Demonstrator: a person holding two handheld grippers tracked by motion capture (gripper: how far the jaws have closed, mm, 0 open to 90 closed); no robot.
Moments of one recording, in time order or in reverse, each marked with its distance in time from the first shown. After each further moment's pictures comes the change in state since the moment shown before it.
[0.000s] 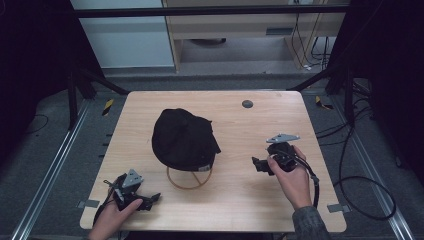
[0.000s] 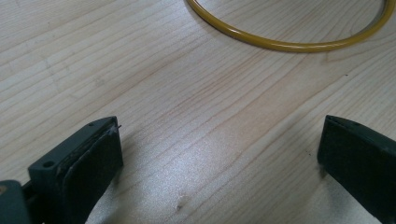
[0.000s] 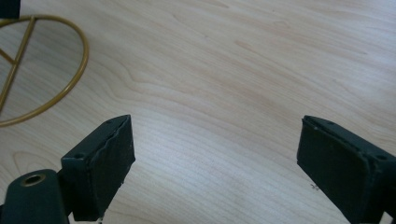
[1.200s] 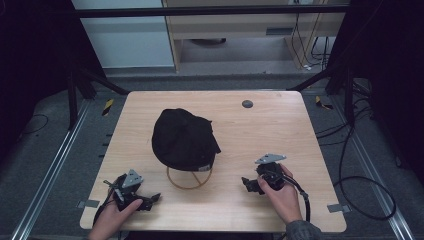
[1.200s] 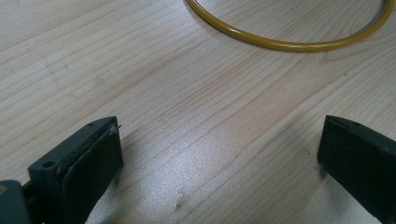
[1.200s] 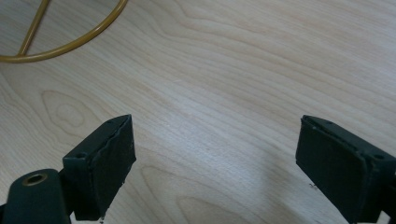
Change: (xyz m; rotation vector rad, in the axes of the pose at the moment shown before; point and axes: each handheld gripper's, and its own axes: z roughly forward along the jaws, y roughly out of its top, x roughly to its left) left arm -0.001 0.000 0.000 -0.002 0.000 -0.001; right arm 0.034 -0.048 0.030 0.048 0.118 -0.025
